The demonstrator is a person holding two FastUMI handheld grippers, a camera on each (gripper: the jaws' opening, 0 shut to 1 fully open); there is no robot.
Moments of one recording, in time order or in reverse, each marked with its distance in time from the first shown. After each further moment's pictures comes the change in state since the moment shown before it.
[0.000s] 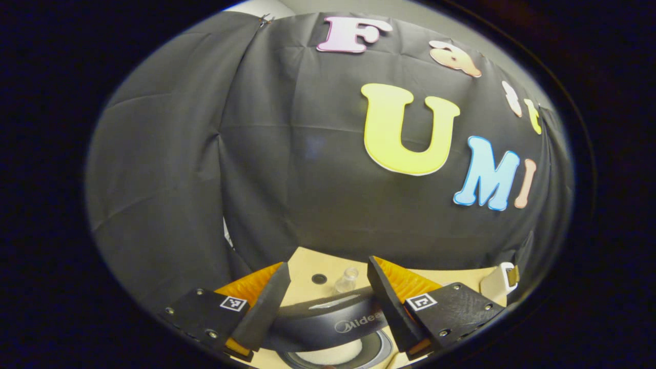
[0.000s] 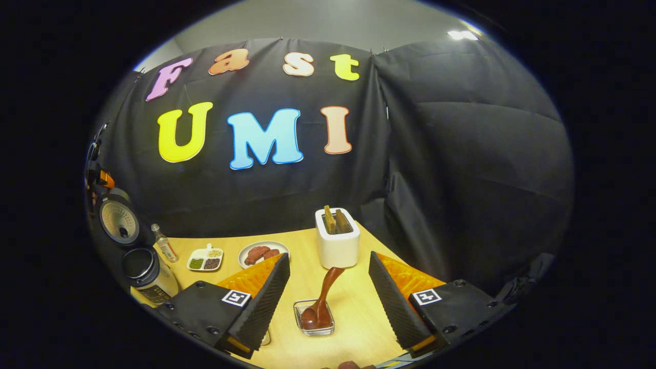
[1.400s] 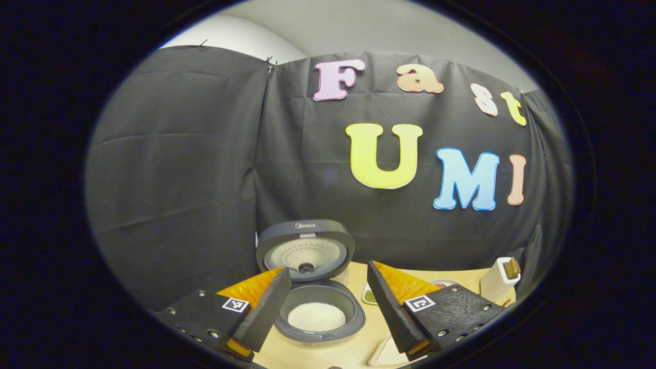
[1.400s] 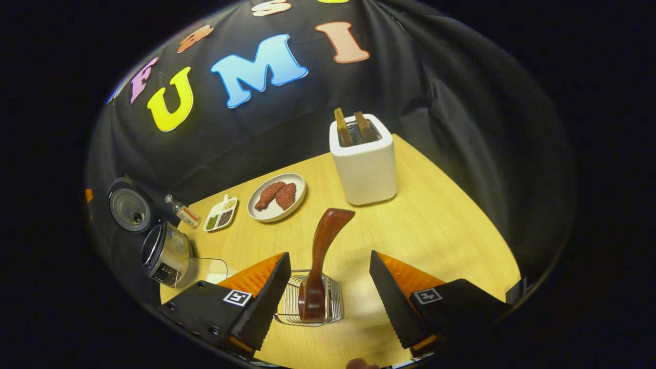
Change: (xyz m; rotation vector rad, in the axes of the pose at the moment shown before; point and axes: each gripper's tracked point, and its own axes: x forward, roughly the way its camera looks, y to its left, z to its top) left arm -0.201 -0.083 -0.033 0.068 -0.280 0.152; right arm 0.108 -0.028 -0.125 0.123 0.437 0.253
